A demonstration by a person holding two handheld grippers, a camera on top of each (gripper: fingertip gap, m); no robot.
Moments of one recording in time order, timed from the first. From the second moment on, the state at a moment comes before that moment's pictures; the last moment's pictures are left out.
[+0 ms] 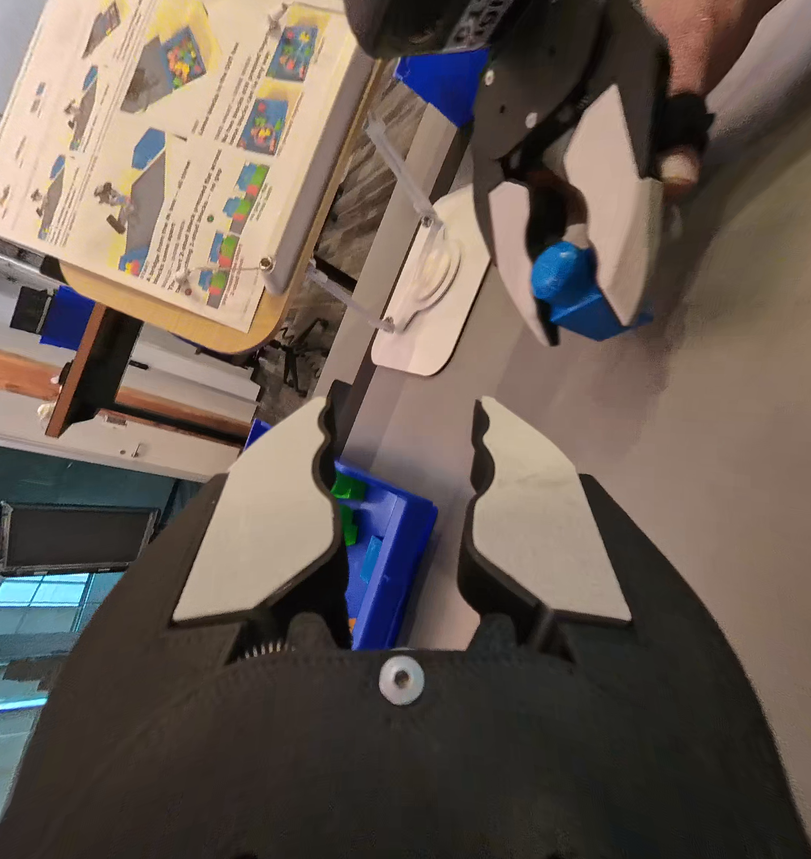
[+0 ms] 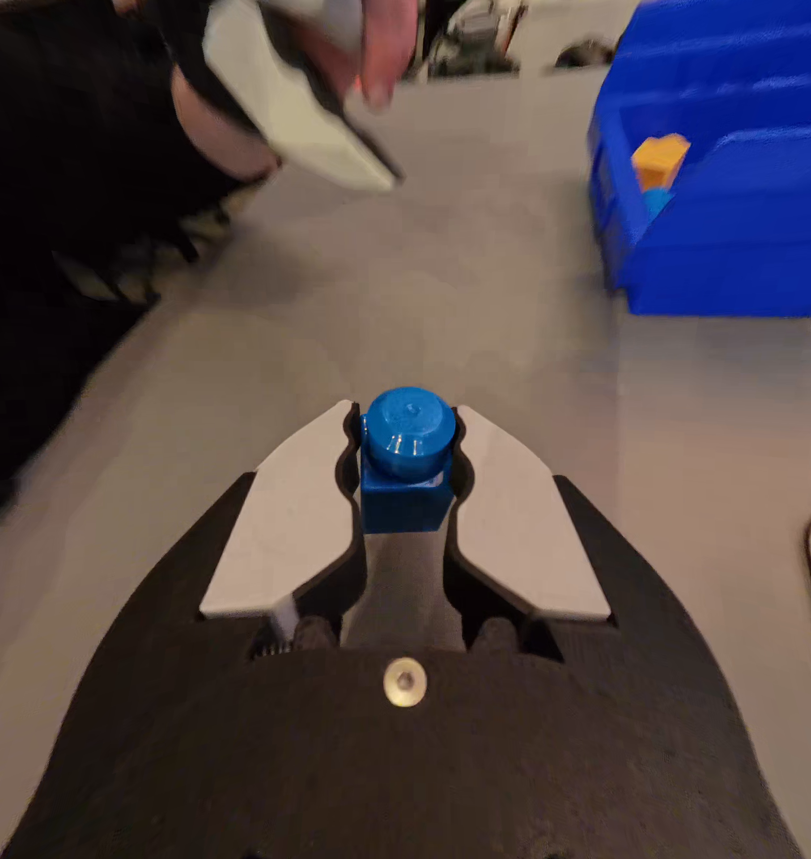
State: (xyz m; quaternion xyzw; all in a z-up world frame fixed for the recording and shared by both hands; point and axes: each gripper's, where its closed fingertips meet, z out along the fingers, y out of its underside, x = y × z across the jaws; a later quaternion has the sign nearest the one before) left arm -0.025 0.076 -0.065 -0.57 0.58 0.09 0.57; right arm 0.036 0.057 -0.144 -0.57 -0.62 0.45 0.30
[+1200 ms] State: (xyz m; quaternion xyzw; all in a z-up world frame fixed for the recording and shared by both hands) left arm -0.146 0.214 -0.184 -0.90 0.41 -0.06 0.10; right arm 0.062 0.050 -0.185 -0.56 -0.70 0.33 0.29
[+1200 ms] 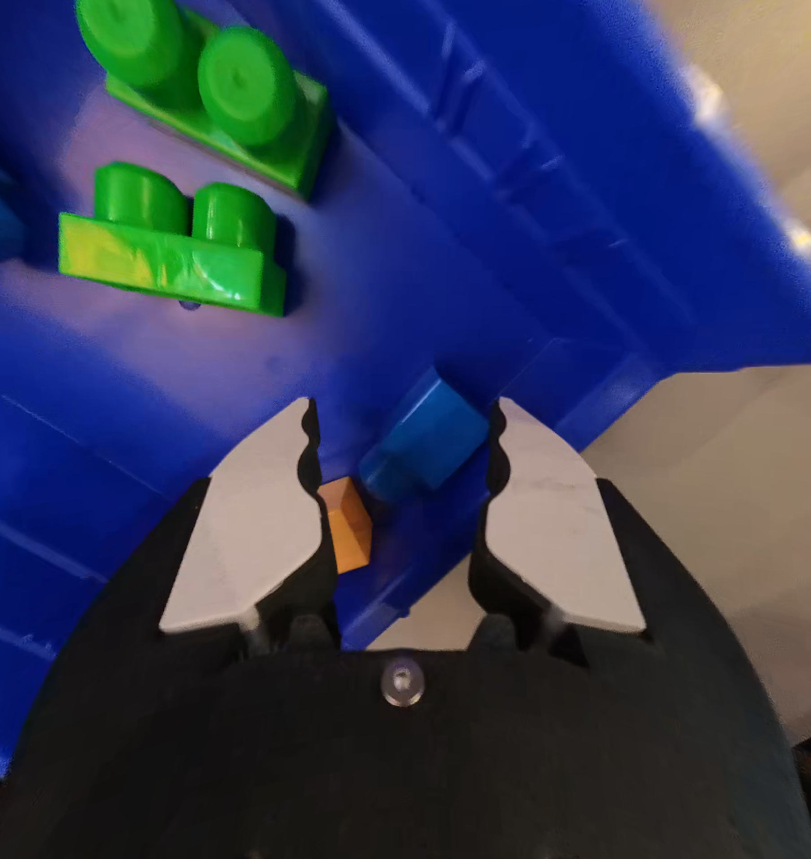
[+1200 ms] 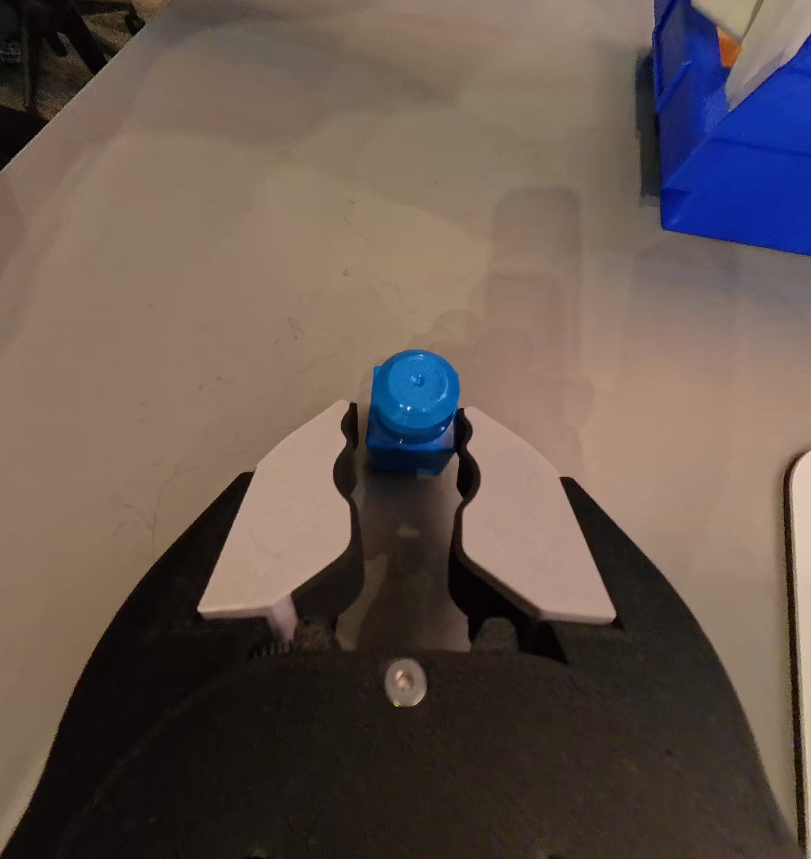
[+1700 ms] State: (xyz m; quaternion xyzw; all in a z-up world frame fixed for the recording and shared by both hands) left arm -0.171 0.237 -0.163 -0.89 0.44 -0.02 0.15; right arm 0.062 0.050 -0.186 -0.56 -0.70 0.33 0.29
